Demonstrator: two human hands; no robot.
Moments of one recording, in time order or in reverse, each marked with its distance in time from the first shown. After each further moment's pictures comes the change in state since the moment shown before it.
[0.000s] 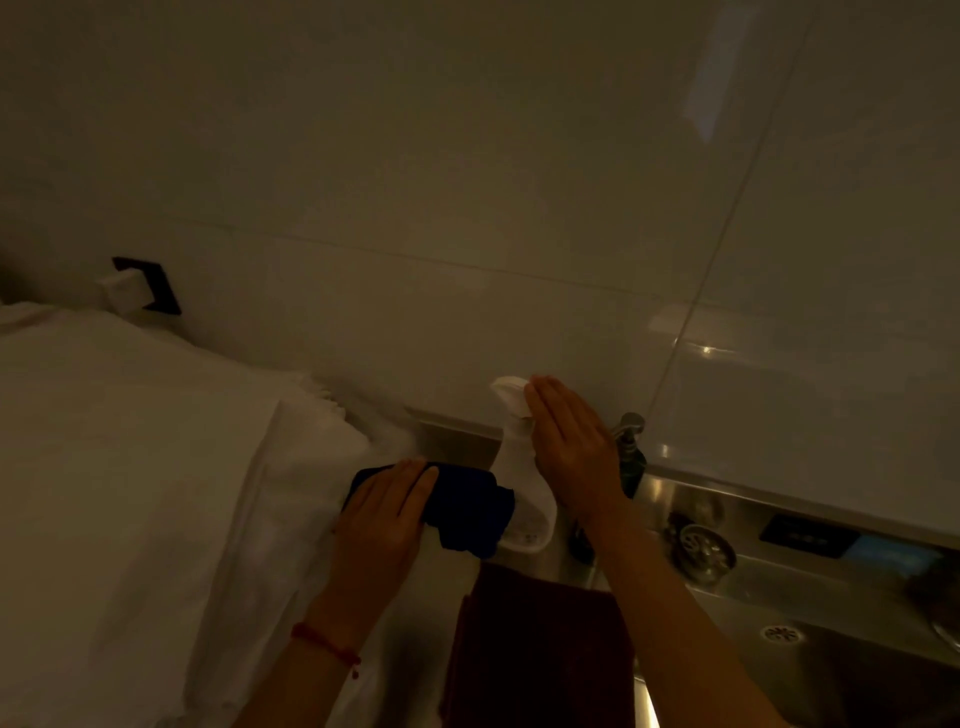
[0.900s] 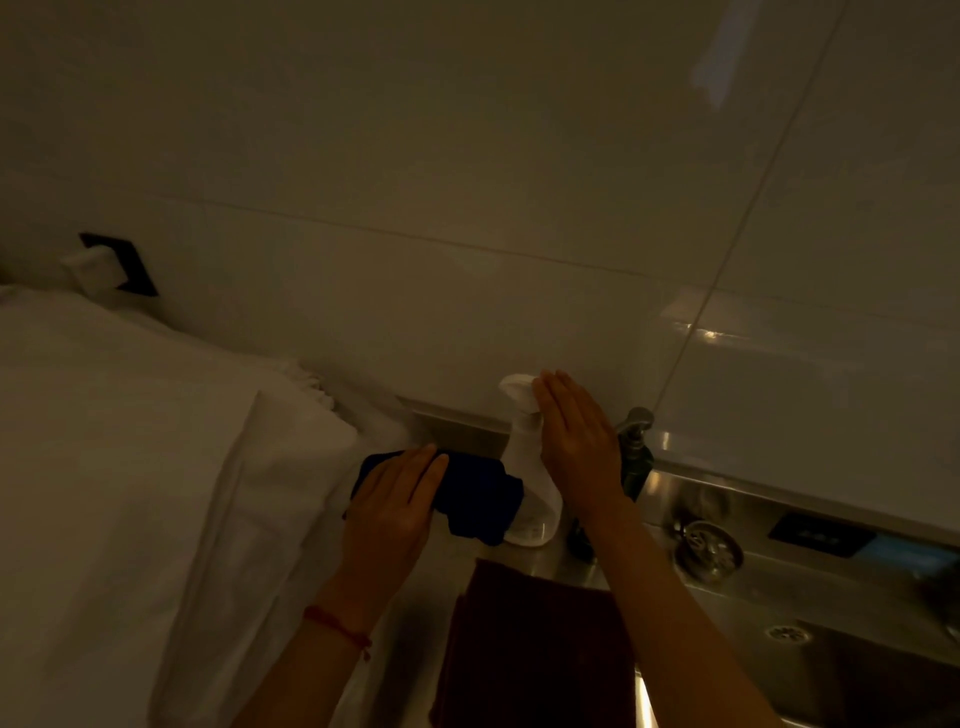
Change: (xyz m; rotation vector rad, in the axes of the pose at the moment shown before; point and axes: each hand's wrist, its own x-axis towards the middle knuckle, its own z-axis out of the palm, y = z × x) left_hand 0.011 0.006 0.028 -0.029 -0.040 0.002; right_hand -0.015 0.012 0.028 -0.004 -0.096 0.124
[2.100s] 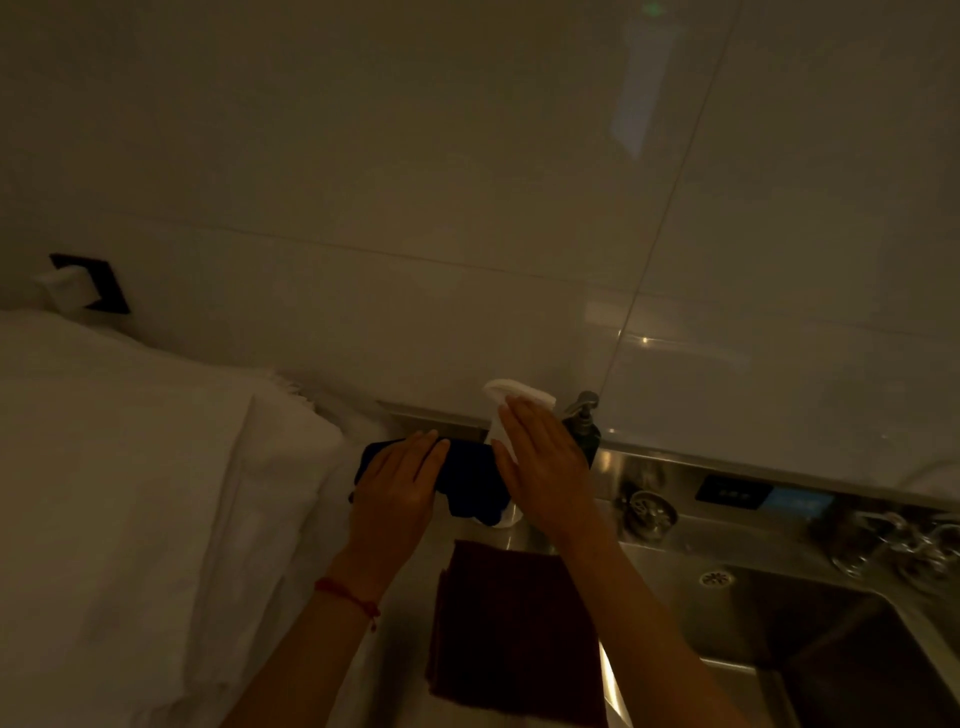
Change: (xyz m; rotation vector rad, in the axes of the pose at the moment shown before) left_hand 0.012 0.015 -0.045 -0.157 0.005 -0.026; right_hand -0.007 -0.064 -0.096 0.030 -0.116 0.077
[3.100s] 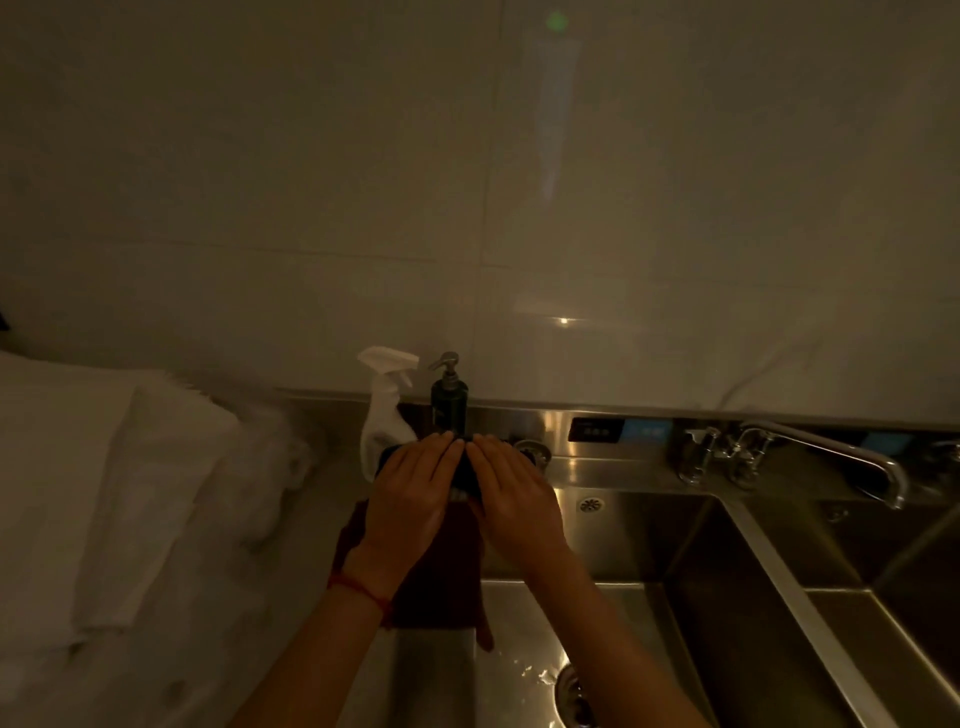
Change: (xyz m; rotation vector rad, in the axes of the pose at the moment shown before) left_hand -0.011 0.167 -0.023 -0.107 -0.081 0.167; right_hand -0.123 0.031 -0.121 -0.123 -0.010 0.026
